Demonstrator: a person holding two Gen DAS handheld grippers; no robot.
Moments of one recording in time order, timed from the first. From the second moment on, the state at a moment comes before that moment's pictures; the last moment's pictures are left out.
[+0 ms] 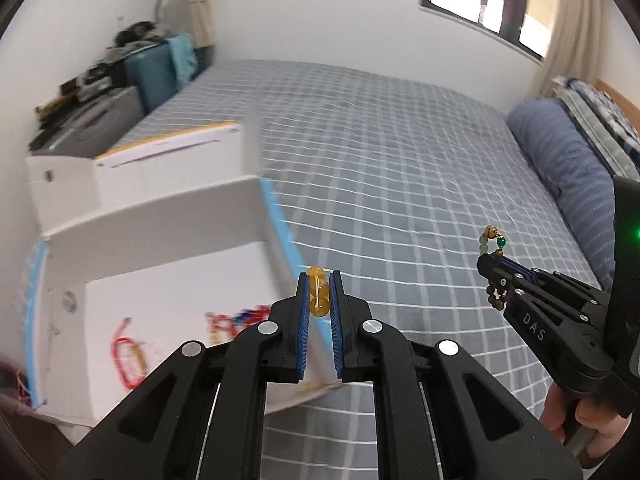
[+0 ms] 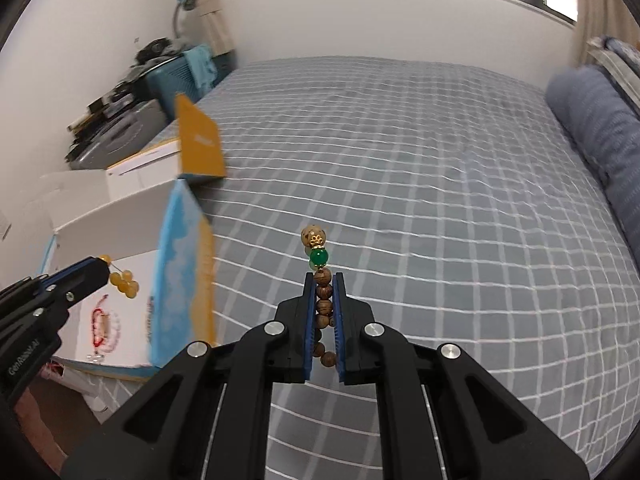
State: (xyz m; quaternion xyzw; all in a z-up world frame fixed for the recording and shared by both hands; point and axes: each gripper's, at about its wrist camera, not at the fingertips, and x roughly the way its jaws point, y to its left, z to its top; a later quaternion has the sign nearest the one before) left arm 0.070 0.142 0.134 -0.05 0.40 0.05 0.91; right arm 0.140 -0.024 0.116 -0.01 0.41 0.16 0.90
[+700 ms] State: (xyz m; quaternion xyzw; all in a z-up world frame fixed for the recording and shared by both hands) left arm 0.021 0.296 0.117 -0.09 0.42 0.19 0.88; right arm 0.117 0.158 0.111 -0.06 0.43 0.28 0.86
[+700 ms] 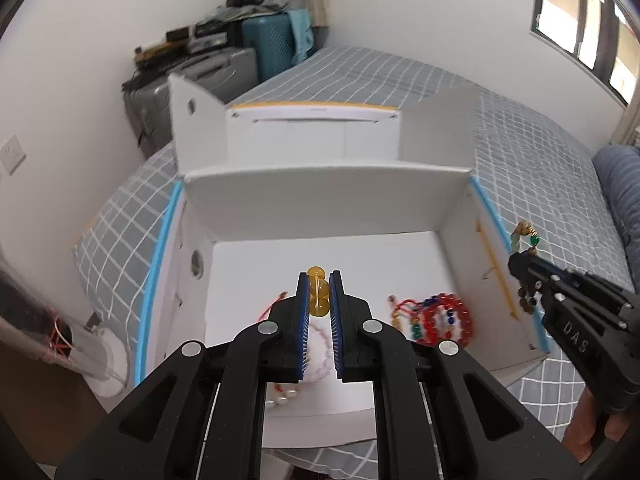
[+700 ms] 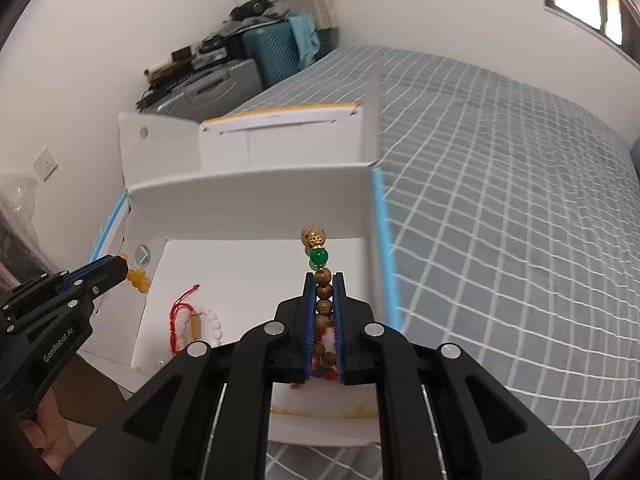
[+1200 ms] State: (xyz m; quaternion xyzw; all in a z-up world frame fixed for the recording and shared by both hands) left arm 0.029 0.339 0.046 -0.12 0.49 0.19 0.84; right arm 0.132 0.194 0.041 -0.08 0.51 0.26 0.82
